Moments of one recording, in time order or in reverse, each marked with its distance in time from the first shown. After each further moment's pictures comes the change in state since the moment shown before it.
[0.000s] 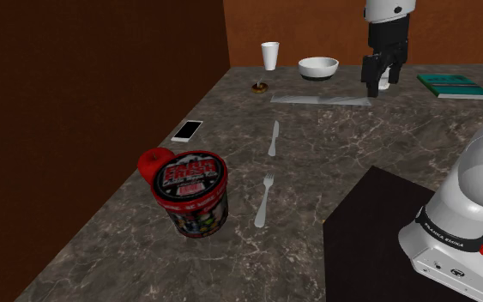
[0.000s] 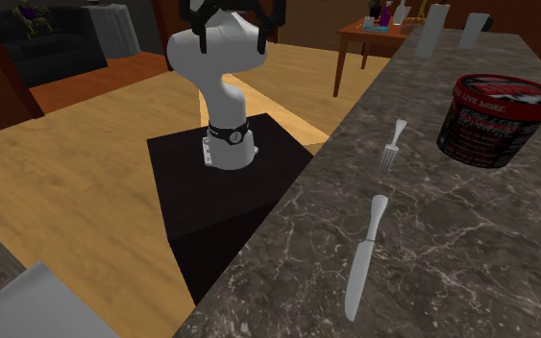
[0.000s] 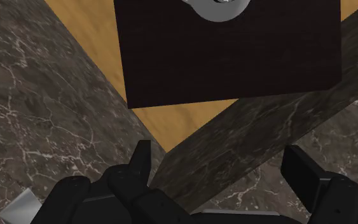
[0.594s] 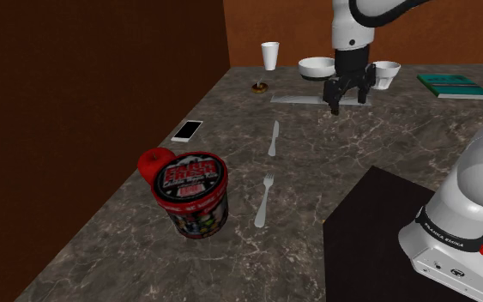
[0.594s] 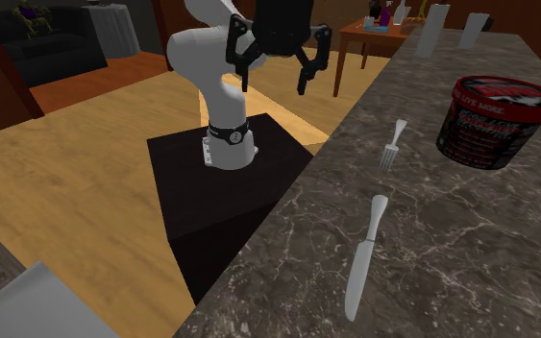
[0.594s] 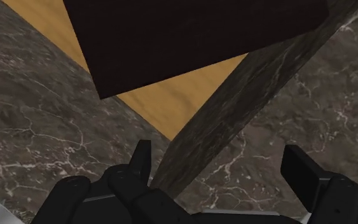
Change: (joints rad) arm -0.019 0.132 0.109 -0.061 0.092 0.240 0.269
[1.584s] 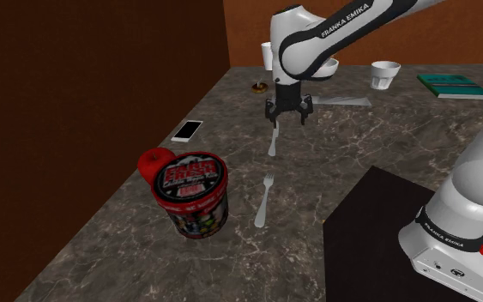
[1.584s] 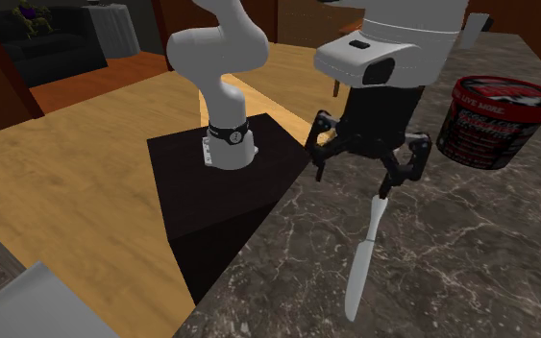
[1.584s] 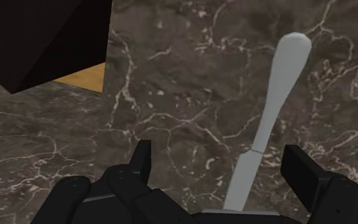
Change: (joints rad) arm -0.079 0.513 0.176 0.176 -0.022 0.453 0.574
